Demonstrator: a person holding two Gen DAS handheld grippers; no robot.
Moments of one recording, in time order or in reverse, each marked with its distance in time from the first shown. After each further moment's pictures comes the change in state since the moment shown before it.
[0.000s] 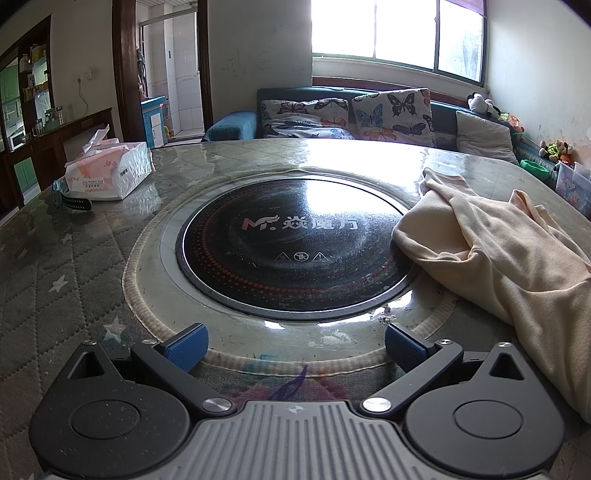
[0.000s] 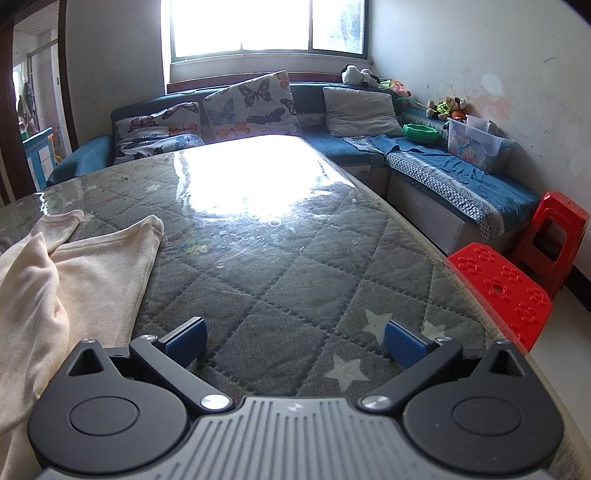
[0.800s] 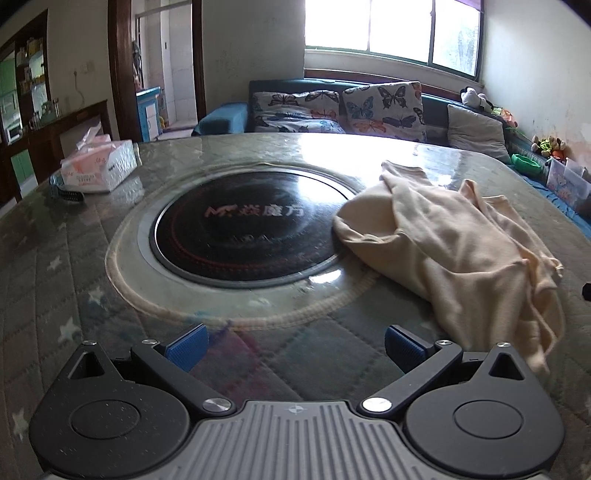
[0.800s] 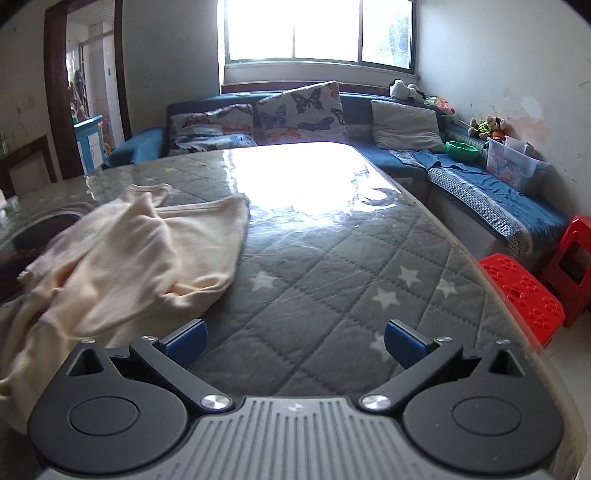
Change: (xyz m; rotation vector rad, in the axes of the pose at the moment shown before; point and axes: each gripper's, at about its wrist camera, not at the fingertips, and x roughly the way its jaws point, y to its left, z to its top) left arm -0.040 -0.052 -0.011 -0.010 0.028 -0.014; right arm -0.085 0.028 -0.043 -0.117 -0.051 0.134
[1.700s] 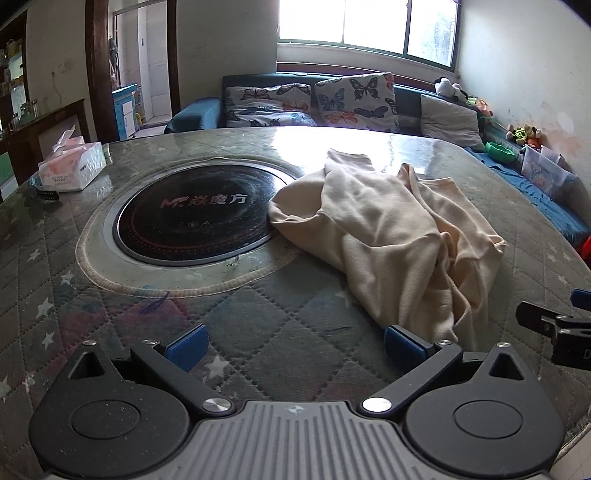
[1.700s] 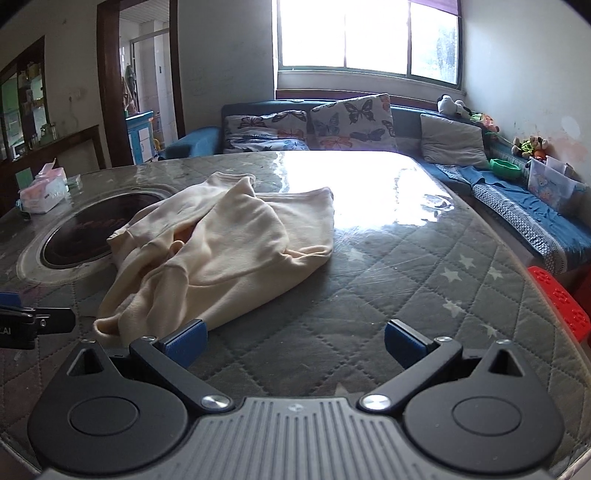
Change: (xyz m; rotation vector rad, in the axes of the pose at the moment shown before) left arm -0.028 -0.044 -0.012 0.041 0.023 -0.062; right arm -0.048 0.046 -0.029 -0.070 -0.017 0.123
